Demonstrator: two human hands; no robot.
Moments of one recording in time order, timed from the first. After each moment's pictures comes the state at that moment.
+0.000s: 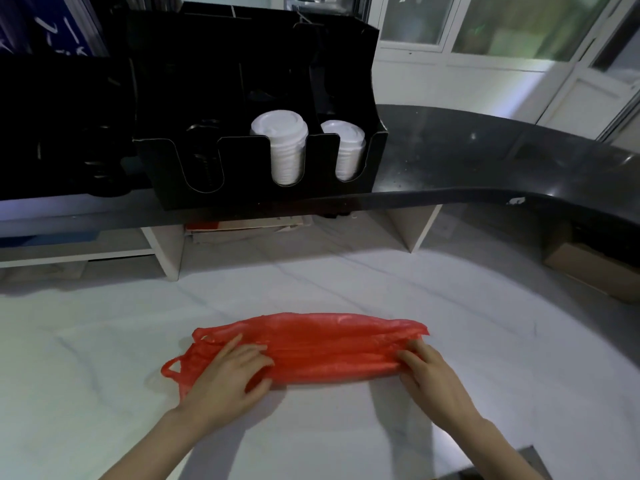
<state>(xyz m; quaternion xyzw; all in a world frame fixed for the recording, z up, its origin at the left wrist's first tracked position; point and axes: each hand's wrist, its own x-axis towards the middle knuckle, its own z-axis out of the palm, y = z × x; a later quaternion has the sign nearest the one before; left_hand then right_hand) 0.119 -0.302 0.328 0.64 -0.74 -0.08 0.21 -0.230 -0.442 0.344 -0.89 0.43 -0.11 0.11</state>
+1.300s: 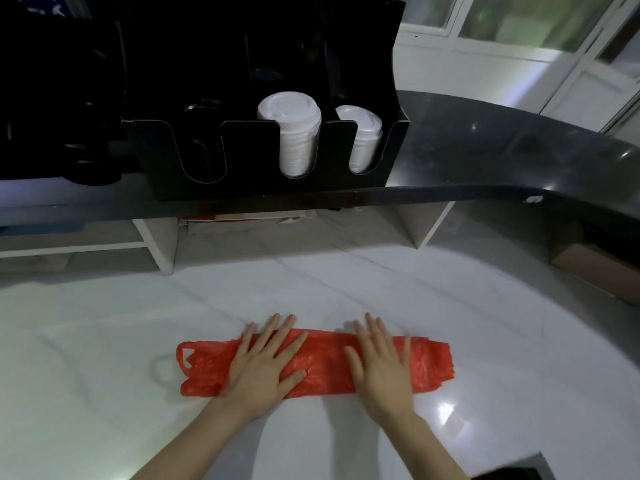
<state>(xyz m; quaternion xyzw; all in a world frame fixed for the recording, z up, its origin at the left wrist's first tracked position) 0.094 -0.345 0.286 0.69 -0.72 -0.05 0.05 -0.129 -0.423 0.320 -0.84 0.53 -0.08 0.09</state>
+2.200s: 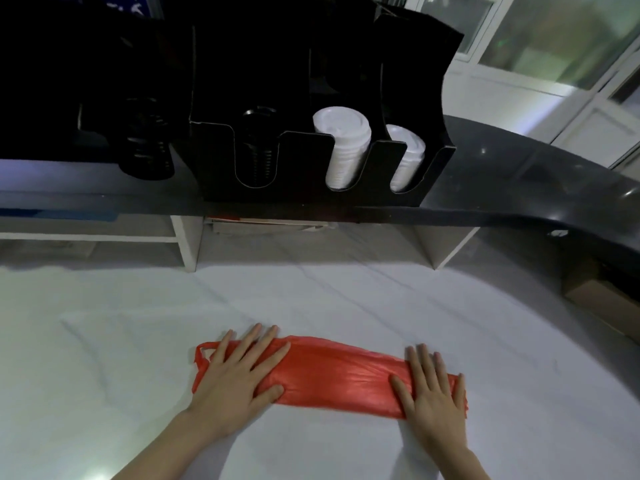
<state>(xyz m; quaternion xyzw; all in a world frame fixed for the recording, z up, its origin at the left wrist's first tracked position) 0.148 -0.304 0.288 0.70 -0.71 -0.02 0.08 -0.189 -0.436 0.303 -0.79 0.61 0.04 0.05</state>
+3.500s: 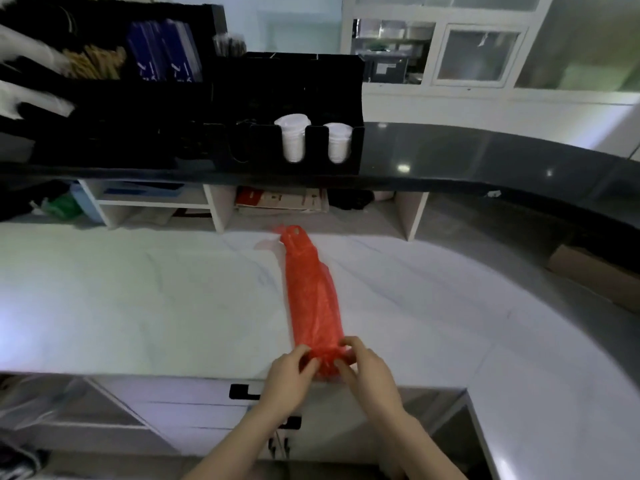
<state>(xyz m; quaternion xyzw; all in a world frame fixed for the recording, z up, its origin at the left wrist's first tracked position) -0.135 -0.229 0.336 0.78 -0.42 -0.23 0.40 -0.274 -0.324 0.351 -0.86 0.38 -0.16 0.31</state>
